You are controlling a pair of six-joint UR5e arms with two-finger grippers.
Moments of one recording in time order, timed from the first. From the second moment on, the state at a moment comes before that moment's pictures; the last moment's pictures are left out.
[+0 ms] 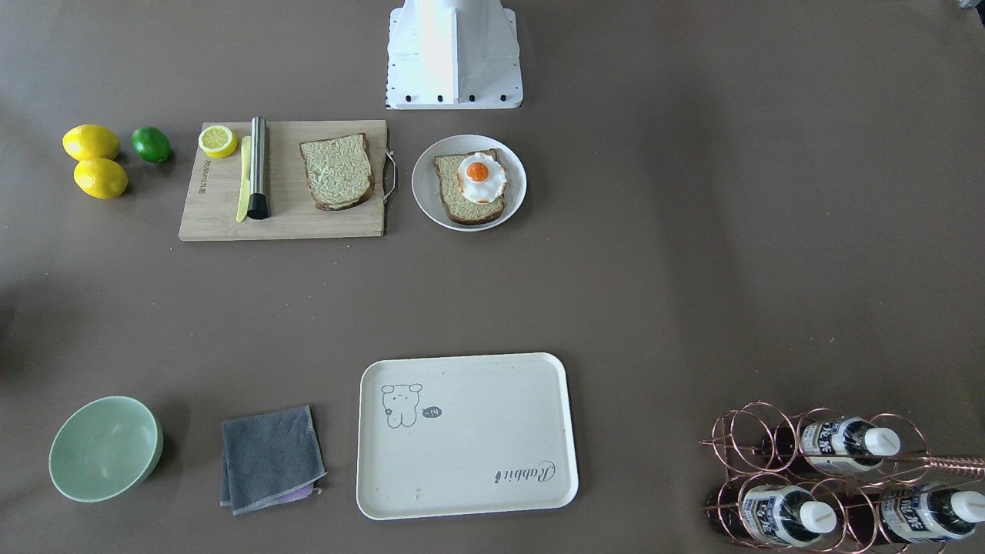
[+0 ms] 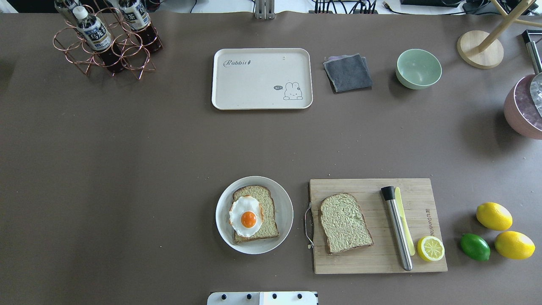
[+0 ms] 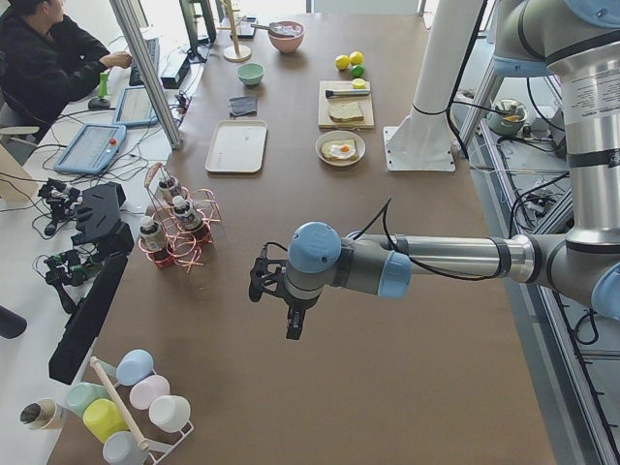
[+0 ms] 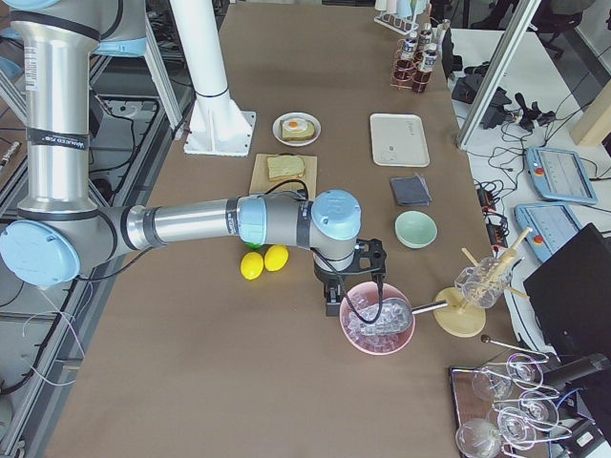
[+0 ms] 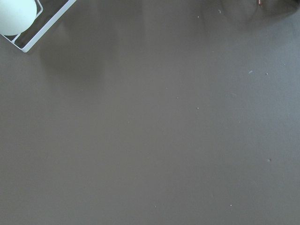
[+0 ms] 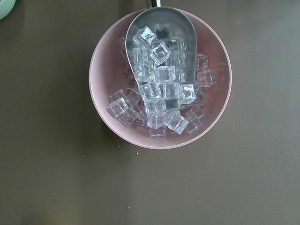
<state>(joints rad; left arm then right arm) -1.62 -1.34 -1.81 -1.76 -2.42 -0.04 1.63 -1.65 1.82 -1.75 2.36 -0.11</state>
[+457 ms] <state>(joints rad) -1.60 -1.37 -1.82 -1.76 -2.43 -0.08 1.61 -1.63 1.83 -1.75 2.36 -0.10</state>
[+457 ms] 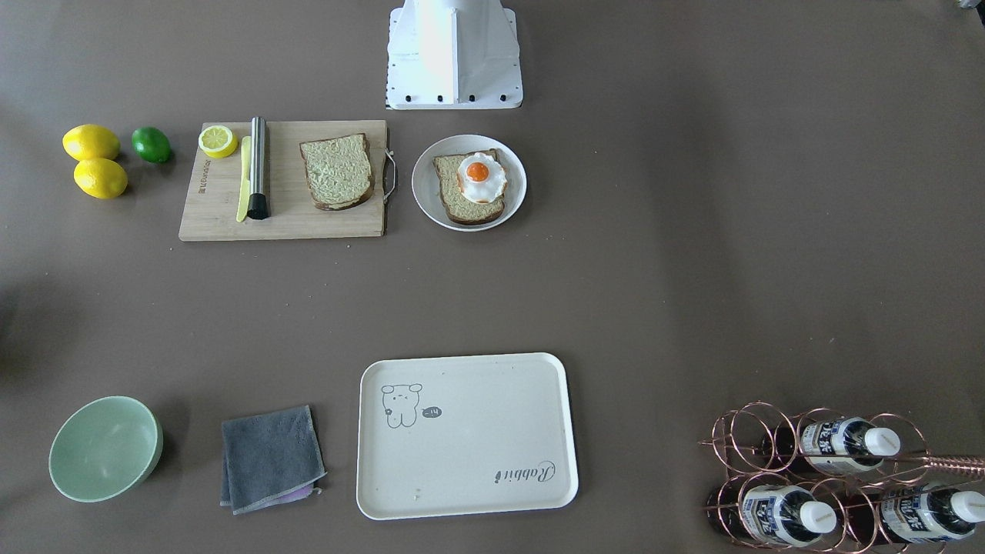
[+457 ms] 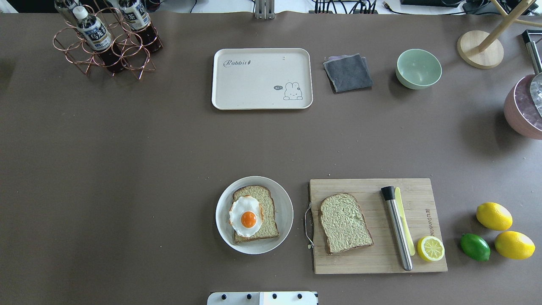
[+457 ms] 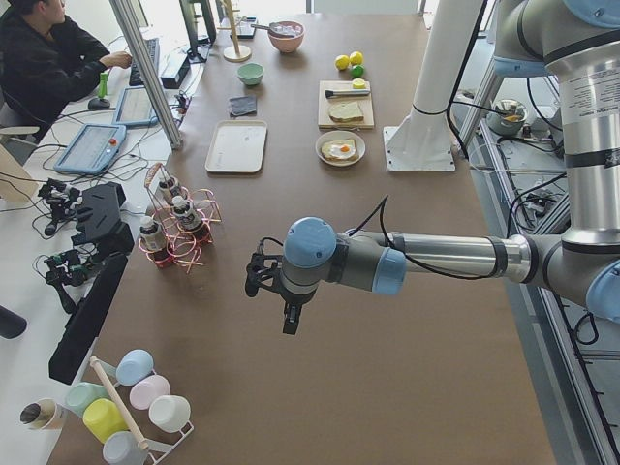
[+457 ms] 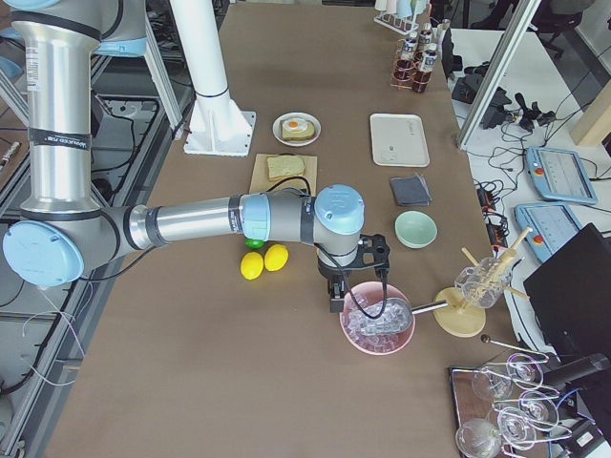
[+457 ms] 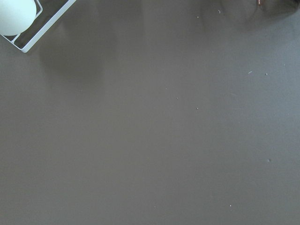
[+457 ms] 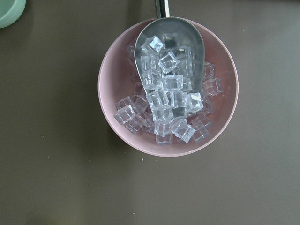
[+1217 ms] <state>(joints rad) -1.38 -1.41 -1.85 -2.07 -2.46 -0.54 1.48 -1.54 1.86 -1.64 2.50 -0.01</state>
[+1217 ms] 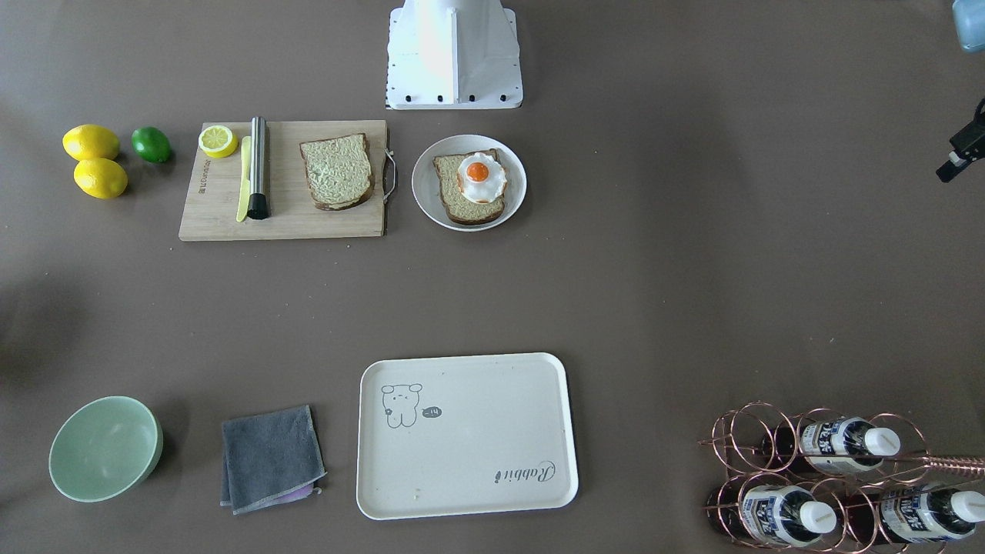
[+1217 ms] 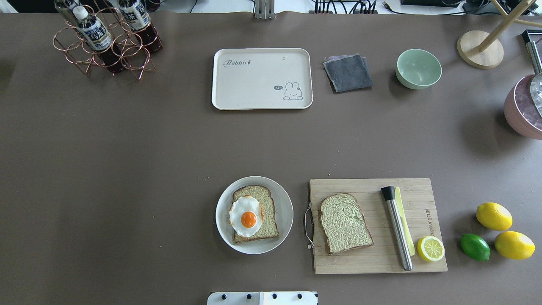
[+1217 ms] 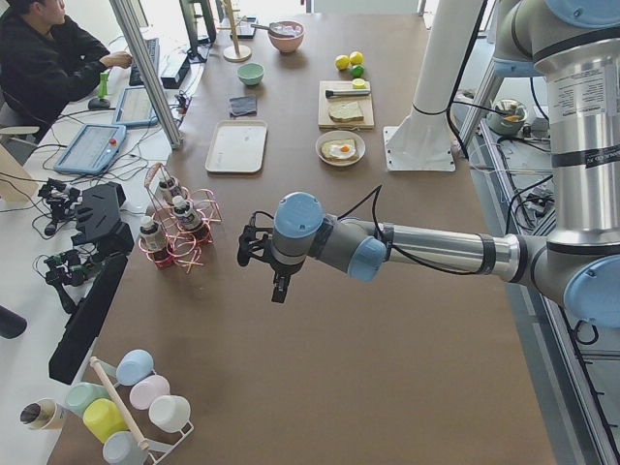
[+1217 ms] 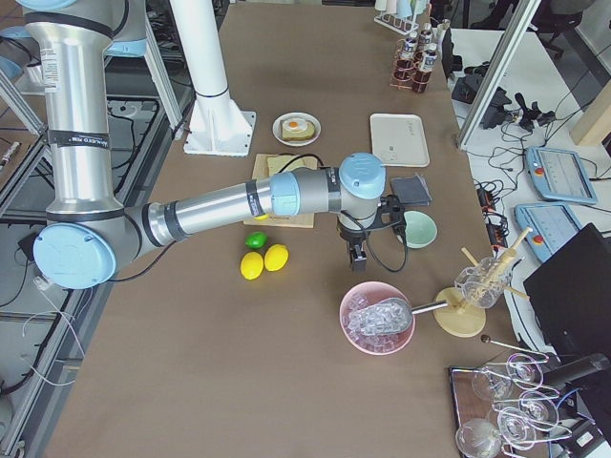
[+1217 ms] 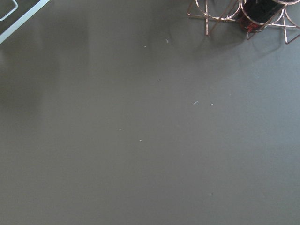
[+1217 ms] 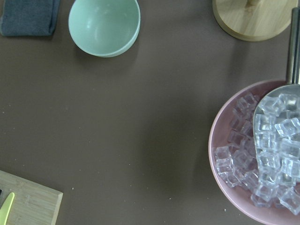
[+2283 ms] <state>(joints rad) -1.11 -1.56 -1.86 -2.63 -2.58 -1.33 1.17 -1.52 1.86 -1.04 2.52 0.87</state>
